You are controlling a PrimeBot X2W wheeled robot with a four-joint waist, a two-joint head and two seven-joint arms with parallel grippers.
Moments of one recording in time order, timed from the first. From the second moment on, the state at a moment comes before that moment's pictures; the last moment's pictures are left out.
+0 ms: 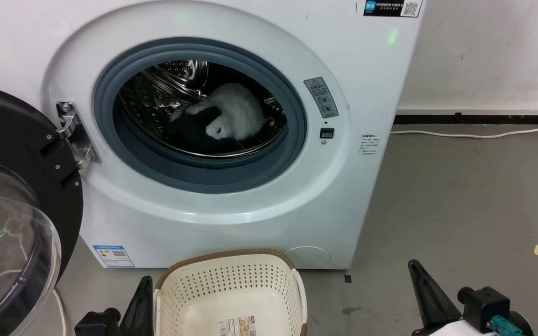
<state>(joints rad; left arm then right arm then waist) 0.12 0.07 -0.01 0.11 -0.20 -0.04 -0.17 0.06 -0.05 0.09 0.14 0.13 0.13 -0.17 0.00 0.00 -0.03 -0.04</state>
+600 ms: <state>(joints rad) 0.10 0.07 -0.01 0.09 -0.16 -0.03 -0.13 0.05 -0.05 0.07 0.11 0.10 0.13 -0.13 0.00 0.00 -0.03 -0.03</state>
